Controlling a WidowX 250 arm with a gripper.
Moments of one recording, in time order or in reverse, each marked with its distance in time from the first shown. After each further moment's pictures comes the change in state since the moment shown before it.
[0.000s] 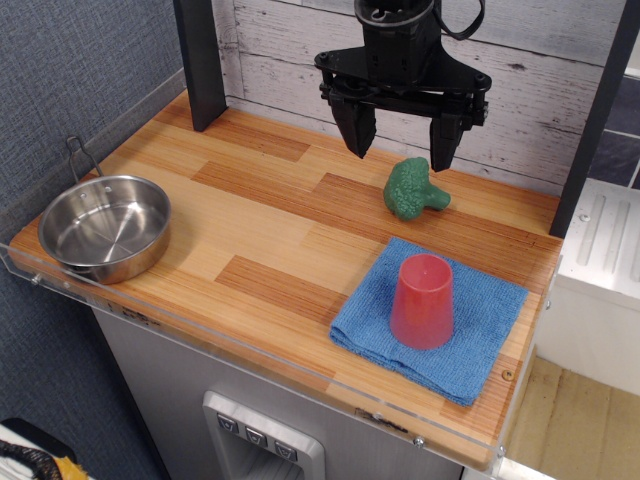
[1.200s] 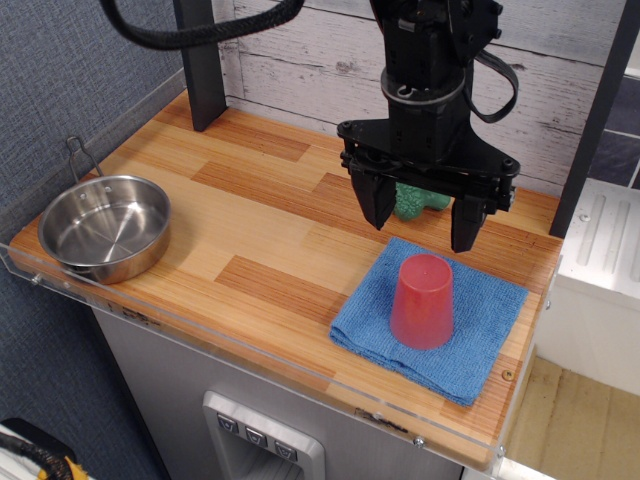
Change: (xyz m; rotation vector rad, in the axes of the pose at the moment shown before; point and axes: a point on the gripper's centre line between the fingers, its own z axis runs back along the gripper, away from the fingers) arm -0.045 -0.030 -0.012 -0.022 0.087 -0.083
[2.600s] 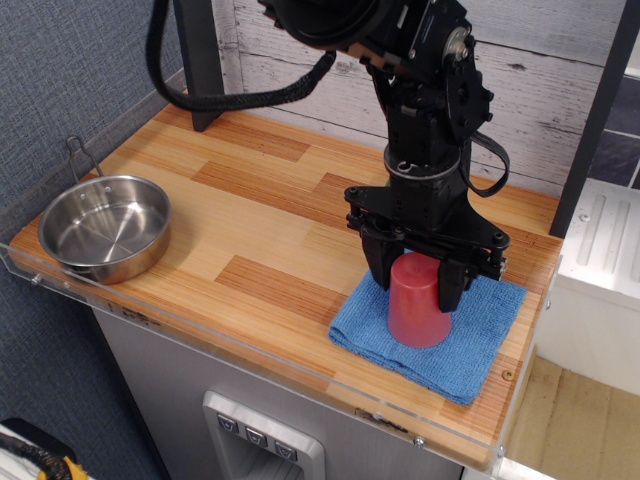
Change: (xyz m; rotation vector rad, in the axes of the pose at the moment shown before) arm -0.018 -0.003 -0.042 -0.025 0.087 -0.049
